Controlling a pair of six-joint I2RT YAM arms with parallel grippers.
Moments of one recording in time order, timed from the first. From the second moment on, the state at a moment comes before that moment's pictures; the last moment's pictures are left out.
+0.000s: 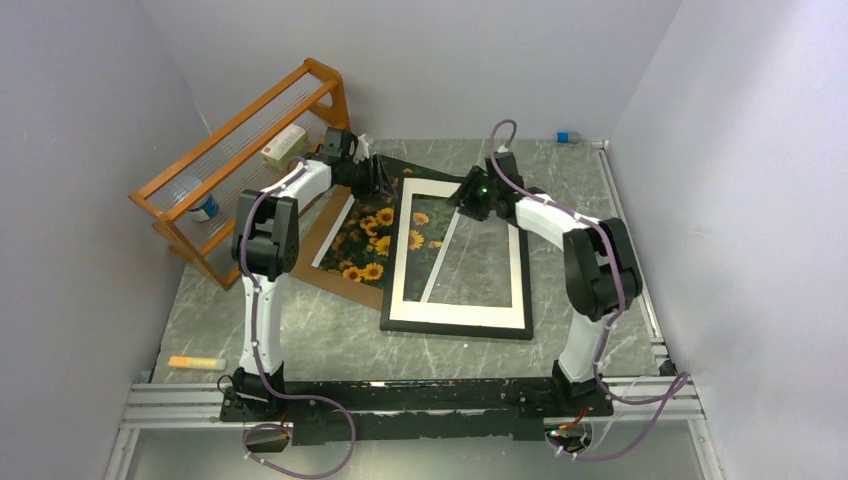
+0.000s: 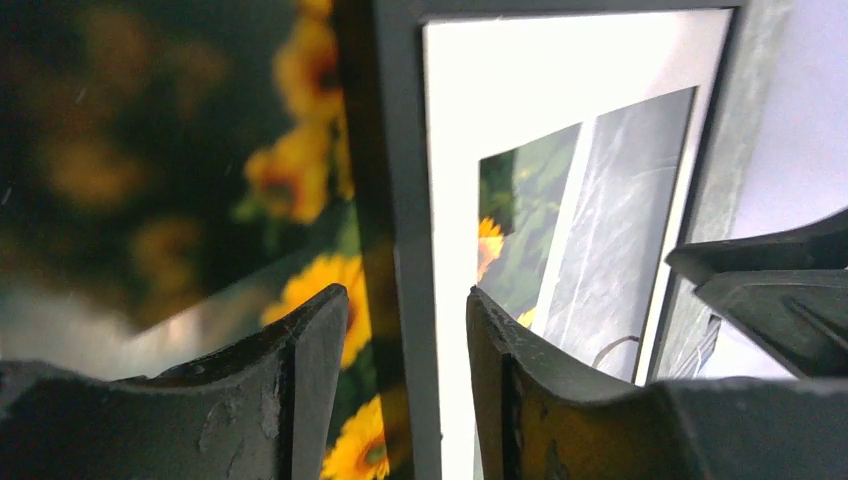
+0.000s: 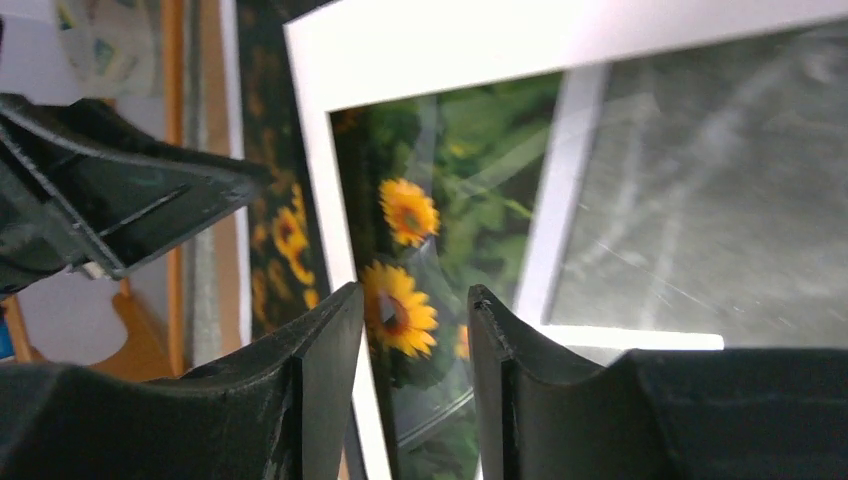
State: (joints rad) left arm -0.24 2.26 1.79 -0.46 0.55 -0.46; right arm 0.31 1.81 1.20 -0.11 -0.18 0.82
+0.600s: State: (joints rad) left arm -0.25 2.45 1.96 -0.37 0.68 -0.49; right arm 0.42 2.22 1.57 0.09 -0.32 0.94
